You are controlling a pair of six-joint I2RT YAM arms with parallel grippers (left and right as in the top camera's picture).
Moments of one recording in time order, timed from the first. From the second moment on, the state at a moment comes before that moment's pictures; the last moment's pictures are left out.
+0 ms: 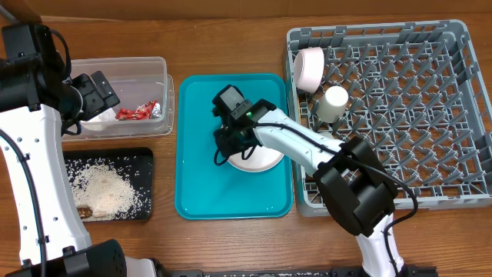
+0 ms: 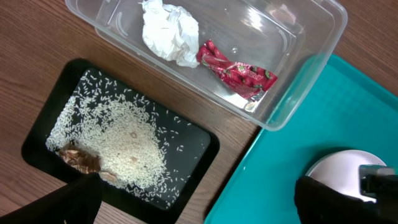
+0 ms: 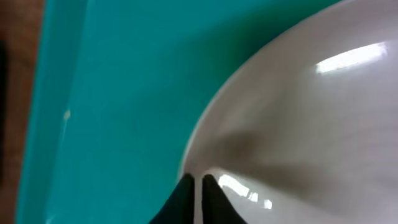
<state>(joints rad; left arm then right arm) 0.27 1.61 1.86 -1.44 -0.03 -0.32 0.74 2.16 1.60 -0.69 -0.29 0.36</state>
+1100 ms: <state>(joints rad) 0.27 1.61 1.86 -1.44 -0.03 -0.32 0.67 2.16 1.75 -0.80 -0.53 0.37</state>
